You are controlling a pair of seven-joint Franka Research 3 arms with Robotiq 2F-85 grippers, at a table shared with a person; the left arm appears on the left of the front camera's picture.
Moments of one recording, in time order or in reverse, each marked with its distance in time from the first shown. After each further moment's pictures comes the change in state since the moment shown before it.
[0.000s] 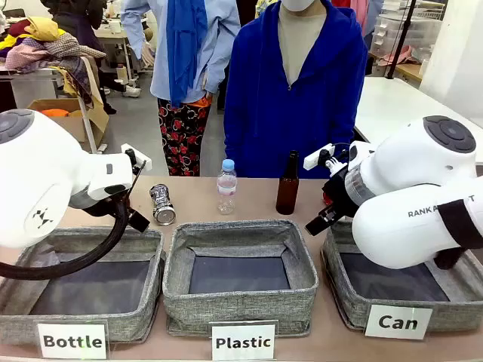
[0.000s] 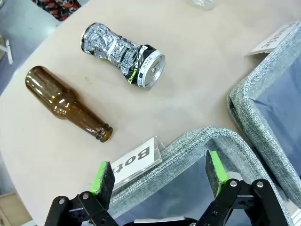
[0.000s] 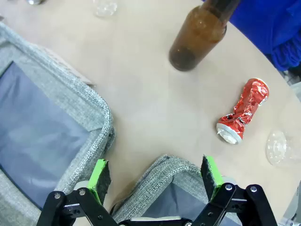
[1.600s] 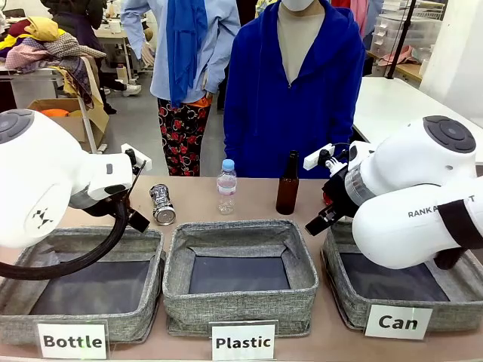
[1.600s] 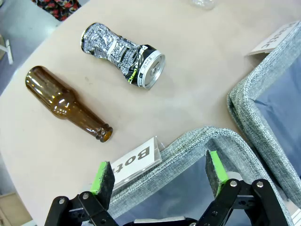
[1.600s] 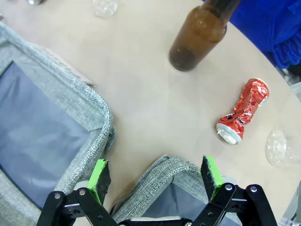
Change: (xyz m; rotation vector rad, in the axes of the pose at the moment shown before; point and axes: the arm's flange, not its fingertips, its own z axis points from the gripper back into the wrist) left arm 0.000 0.000 0.000 0.000 0.000 0.000; right arm 0.000 0.000 0.000 0.000 0.000 0.001
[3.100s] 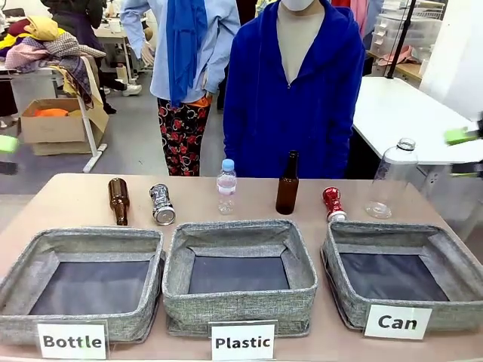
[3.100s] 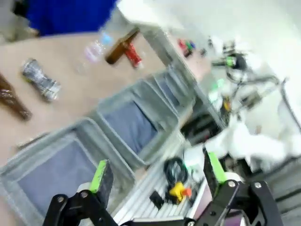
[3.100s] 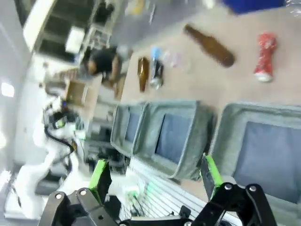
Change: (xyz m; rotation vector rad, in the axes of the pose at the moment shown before) left arm -0.114 0.141 0.213 -0.832 -0.430 0.481; right arm -0.115 -0.166 0.221 0.723 -0.301 -0.874
